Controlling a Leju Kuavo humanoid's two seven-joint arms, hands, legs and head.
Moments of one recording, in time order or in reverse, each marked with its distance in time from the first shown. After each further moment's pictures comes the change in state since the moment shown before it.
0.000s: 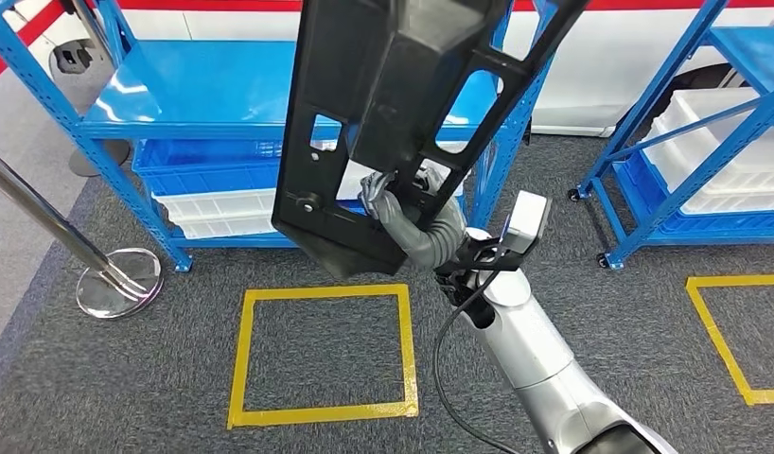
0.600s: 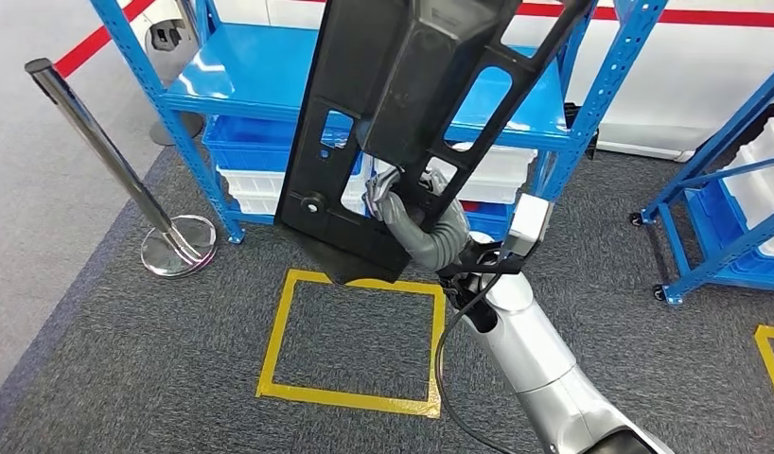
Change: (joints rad) left arm -0.002 -0.001 -0.003 0.000 -0.008 0.001 -0.002; right arm 0.017 -0.003 -0.008 -0.014 0.000 0.000 0.006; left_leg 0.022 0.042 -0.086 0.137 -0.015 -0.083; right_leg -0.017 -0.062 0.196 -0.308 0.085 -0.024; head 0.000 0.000
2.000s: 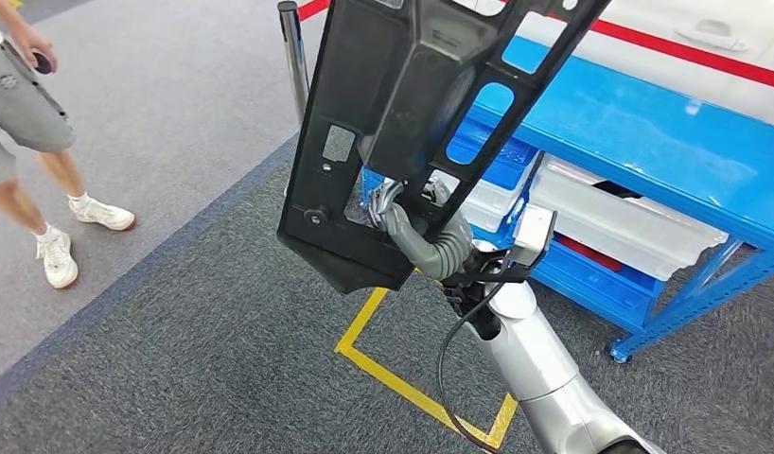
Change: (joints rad) left arm 0.001 -0.010 -0.002 0.000 0.010 -0.009 -0.016; right arm 0.038 -0.006 -0.017 -0.022 0.005 0.021 0.004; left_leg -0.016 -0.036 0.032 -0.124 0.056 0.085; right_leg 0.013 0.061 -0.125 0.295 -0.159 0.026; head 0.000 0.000
